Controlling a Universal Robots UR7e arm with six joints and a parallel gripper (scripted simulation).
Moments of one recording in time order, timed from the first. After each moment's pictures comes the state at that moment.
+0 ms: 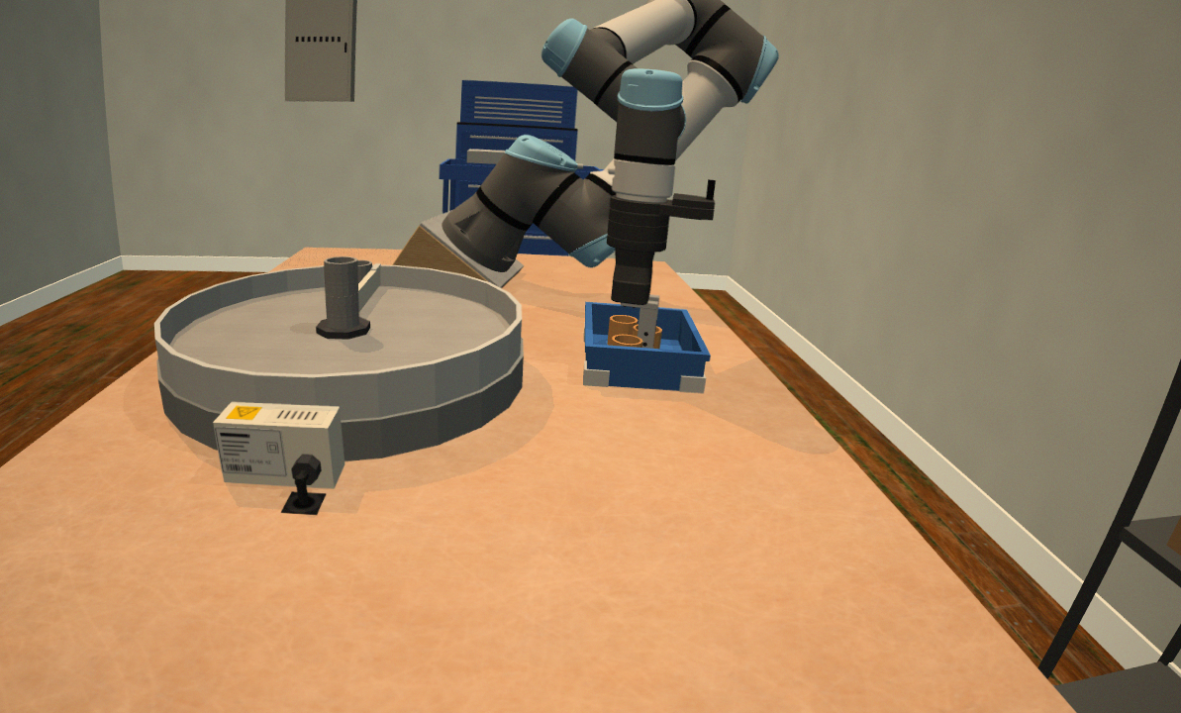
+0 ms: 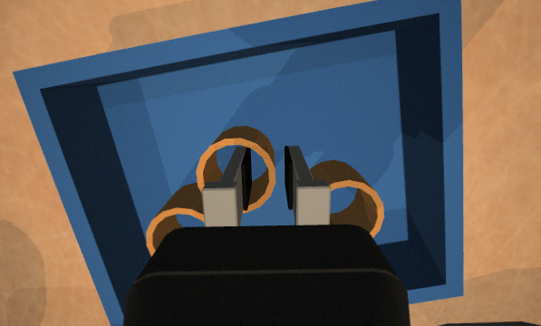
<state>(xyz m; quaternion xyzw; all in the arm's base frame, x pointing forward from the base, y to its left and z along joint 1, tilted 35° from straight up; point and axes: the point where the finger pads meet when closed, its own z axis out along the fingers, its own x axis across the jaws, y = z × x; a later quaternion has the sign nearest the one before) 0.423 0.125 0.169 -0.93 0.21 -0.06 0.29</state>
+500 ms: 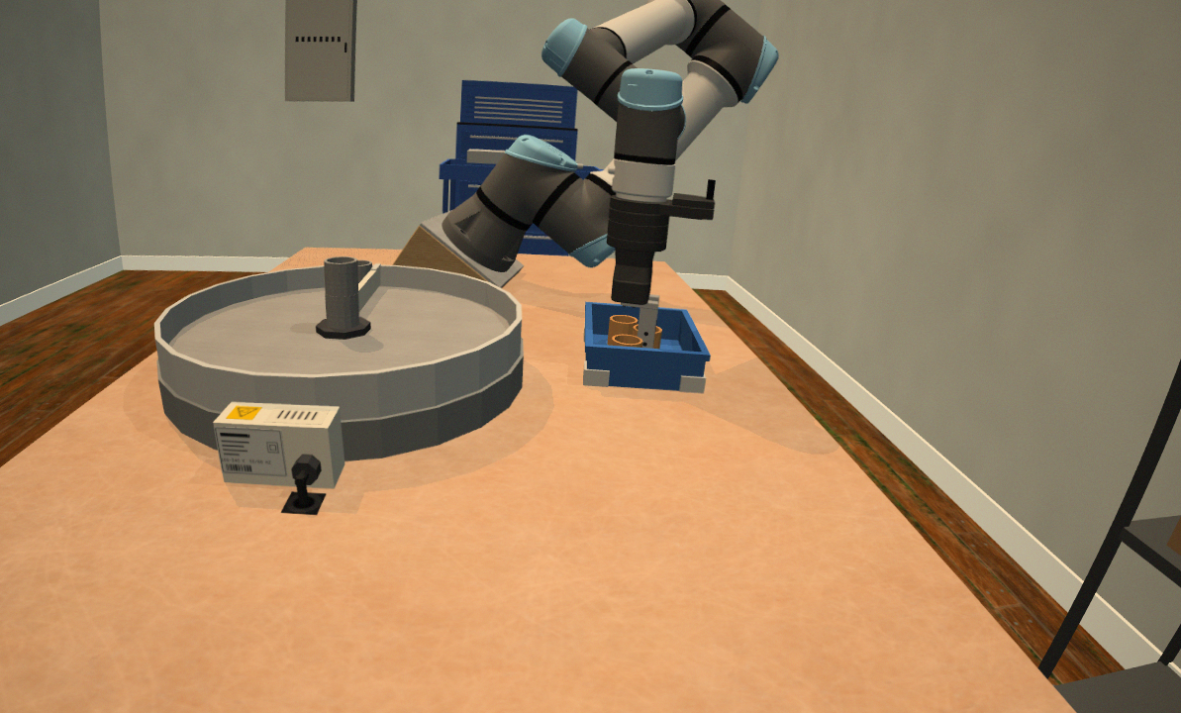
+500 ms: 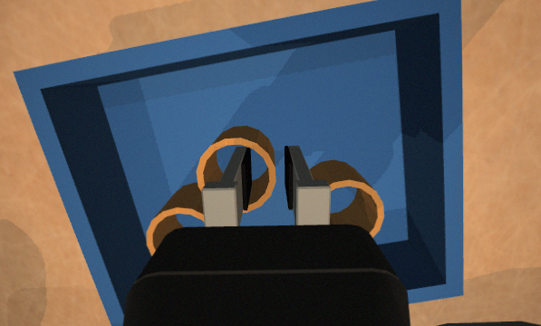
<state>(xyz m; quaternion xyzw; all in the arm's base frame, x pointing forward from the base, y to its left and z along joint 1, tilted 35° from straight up) 0.423 0.124 0.169 -0.93 0.21 -0.06 0.29</state>
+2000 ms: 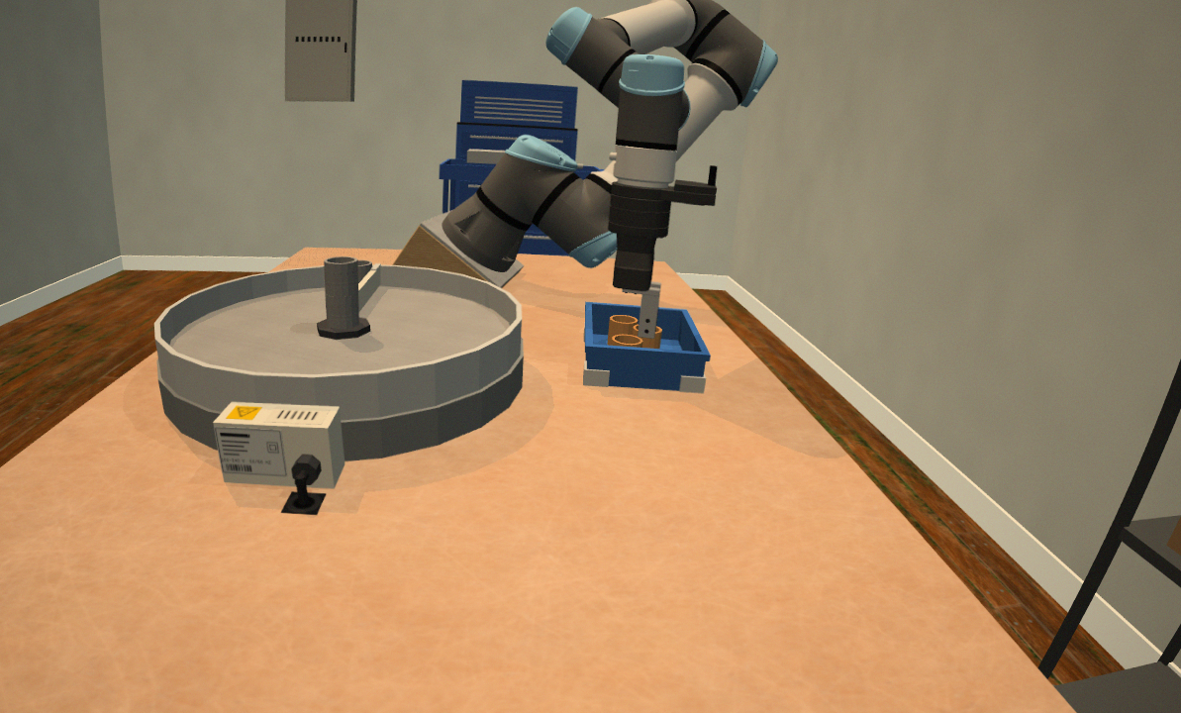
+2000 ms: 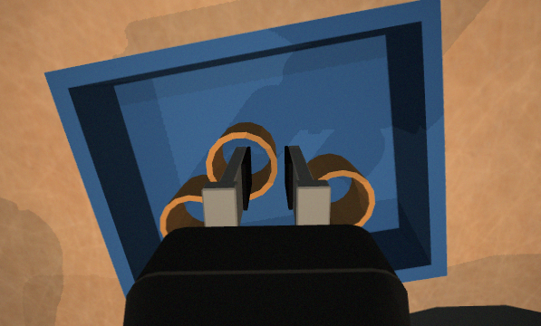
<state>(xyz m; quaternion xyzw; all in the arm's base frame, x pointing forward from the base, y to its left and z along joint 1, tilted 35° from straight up) 0.418 0.116 0.184 -0.93 0.21 -0.06 0.29</state>
